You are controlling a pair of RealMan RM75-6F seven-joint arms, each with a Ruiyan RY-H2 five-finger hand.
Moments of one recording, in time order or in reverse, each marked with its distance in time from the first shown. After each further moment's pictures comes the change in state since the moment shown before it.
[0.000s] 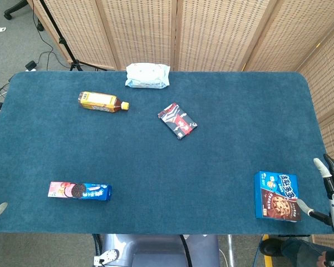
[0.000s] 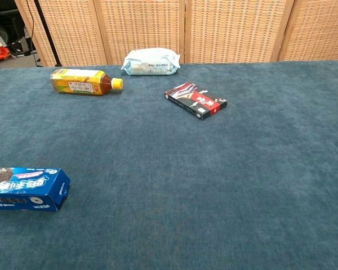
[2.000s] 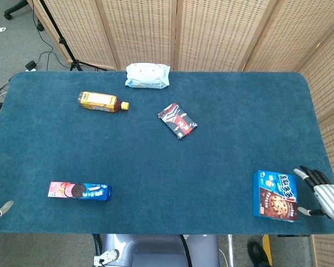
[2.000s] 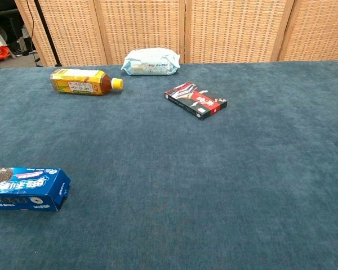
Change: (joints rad) left arm -0.031 0.011 -0.003 -0.001 -0.018 -0.067 -0.041; right arm 0.190 -0.292 -0.184 0.919 -0.065 -0.378 0.617
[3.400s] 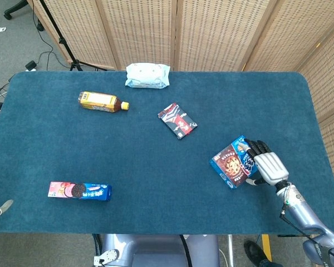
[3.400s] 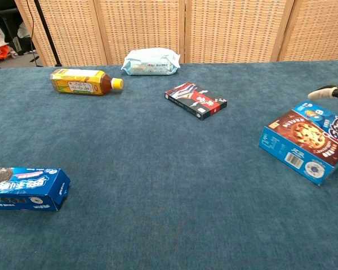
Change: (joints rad) left arm -0.015 0.007 -0.004 0.000 -0.028 -0.032 -0.012; right arm 0.290 0.021 0.175 -0.560 0.198 -0.307 -0.577
